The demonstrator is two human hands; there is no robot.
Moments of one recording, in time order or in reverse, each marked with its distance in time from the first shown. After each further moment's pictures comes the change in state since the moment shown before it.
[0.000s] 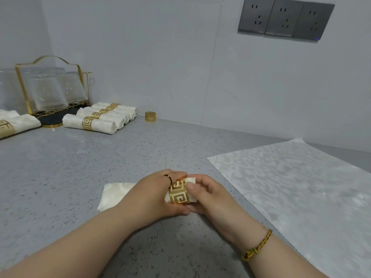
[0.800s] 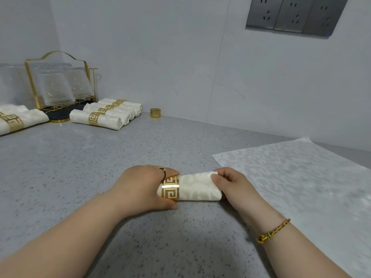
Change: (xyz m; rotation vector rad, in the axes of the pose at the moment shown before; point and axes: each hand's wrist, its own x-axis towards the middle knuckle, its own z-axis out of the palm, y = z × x) left_hand -0.004 -0.016 -0.017 0.301 -0.083 -0.054; right_hand 0.011 -0.006 -0.030 -0.439 0.242 0.000
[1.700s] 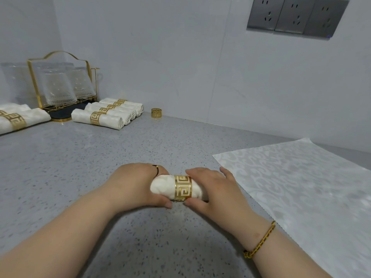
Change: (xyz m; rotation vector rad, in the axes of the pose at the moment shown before) left_hand -0.005 -0.009 -0.007 0.029 -0.053 -0.104; right_hand -0.012 -0.001 0.020 -0.863 -0.027 -0.626
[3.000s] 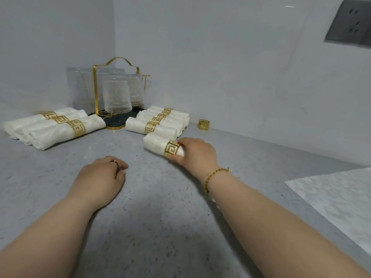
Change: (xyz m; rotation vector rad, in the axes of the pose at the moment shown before) left_hand -0.031 -0.210 -0.008 -0.014 0.223 -0.492; right_hand 0.214 -0.098 0.089 -0.102 -0.045 0.055
